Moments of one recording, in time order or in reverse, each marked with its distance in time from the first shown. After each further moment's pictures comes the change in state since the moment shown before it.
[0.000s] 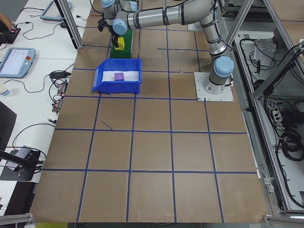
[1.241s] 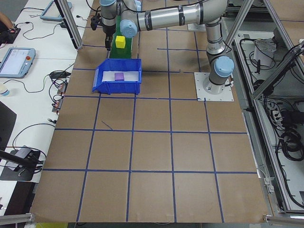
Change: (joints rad) left arm 0.262 0.210 -0.068 0.010 -0.031 0.250; right arm -0.325 0.022 0.002 -0.014 0.012 -0.440
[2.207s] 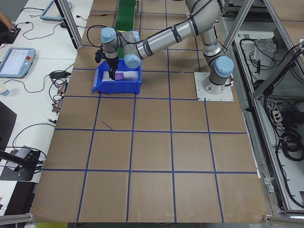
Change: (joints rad) left arm 0.099 -0.105 -0.176 0.164 0.106 0.107; right arm -0.124 0.213 0.005 -0.217 0.138 -0.101
